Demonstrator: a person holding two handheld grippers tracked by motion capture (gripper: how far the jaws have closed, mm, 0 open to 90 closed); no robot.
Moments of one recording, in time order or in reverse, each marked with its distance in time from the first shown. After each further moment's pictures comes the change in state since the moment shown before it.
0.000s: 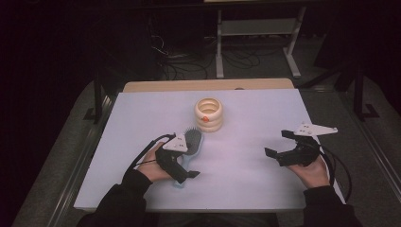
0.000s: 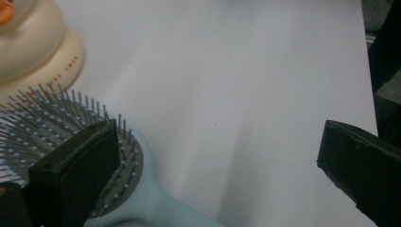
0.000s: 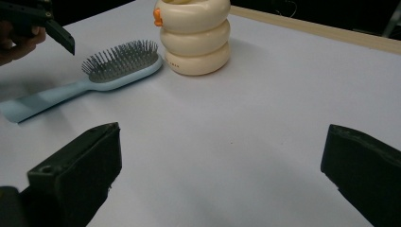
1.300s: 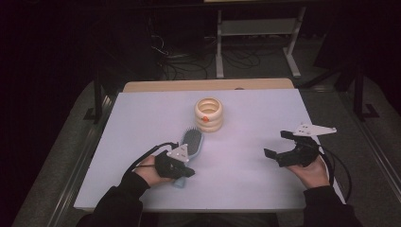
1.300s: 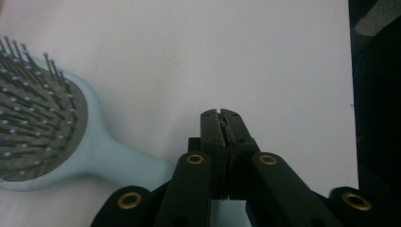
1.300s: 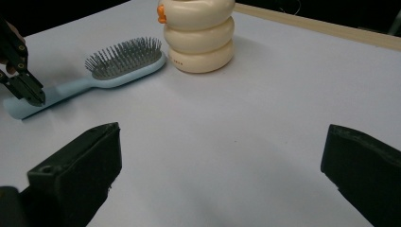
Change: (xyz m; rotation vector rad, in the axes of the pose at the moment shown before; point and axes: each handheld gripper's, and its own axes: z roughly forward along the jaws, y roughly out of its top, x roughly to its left) left arm -0.009 -0.012 0.005 0.193 -0.107 0.057; right arm 0.001 0.000 0.001 0.011 0.011 -0.003
